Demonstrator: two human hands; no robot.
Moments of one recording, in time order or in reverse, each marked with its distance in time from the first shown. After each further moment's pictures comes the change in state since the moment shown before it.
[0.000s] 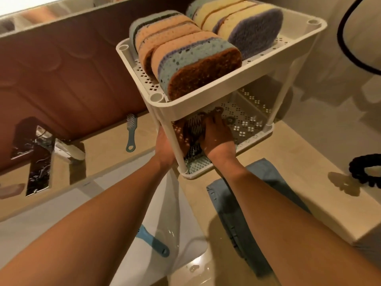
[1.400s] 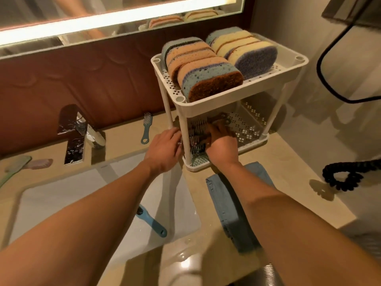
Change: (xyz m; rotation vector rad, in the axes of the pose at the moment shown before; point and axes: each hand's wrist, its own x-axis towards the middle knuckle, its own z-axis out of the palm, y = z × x) left_hand -0.062 0.040 -0.059 0.593 -0.078 0.149; right_hand -0.045 -0.009 -0.041 0.001 0.079 -0.130
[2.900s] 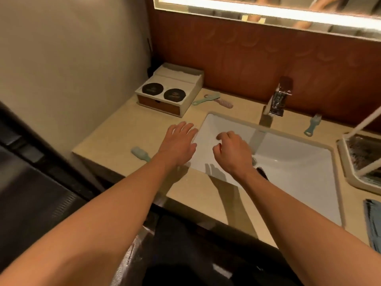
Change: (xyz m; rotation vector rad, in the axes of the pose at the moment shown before) left_hand -0.435 -0.162 -0.118 0.188 0.028 -0.739; right_hand -0.236 -0.364 0.053 0.071 -0.279 -0.719
